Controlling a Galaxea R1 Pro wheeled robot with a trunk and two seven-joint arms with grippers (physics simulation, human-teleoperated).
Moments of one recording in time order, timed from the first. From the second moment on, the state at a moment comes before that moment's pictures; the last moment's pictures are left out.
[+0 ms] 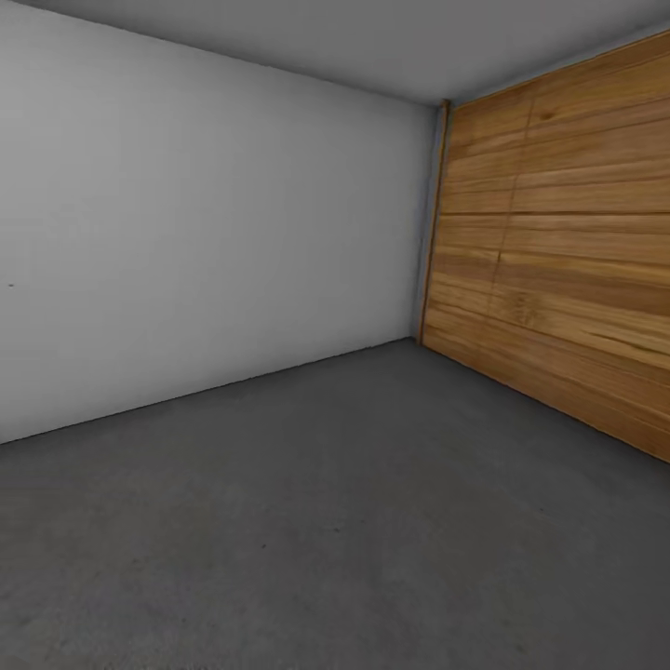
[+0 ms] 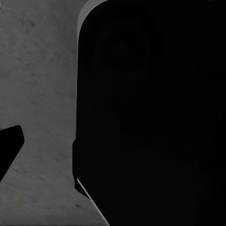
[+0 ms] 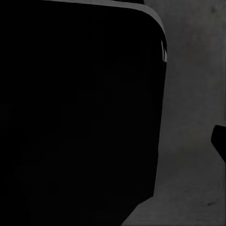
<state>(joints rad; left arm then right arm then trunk) 0.00 0.02 0.00 -0.02 0.09 -0.01 0.00 -0.03 0.00 0.01 0.01 0.00 -0.02 0.00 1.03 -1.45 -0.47</state>
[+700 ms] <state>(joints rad) 0.00 0.02 0.00 -0.02 0.09 -0.01 0.00 -0.02 0.00 0.01 0.02 0.00 -0.03 0.00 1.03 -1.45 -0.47</state>
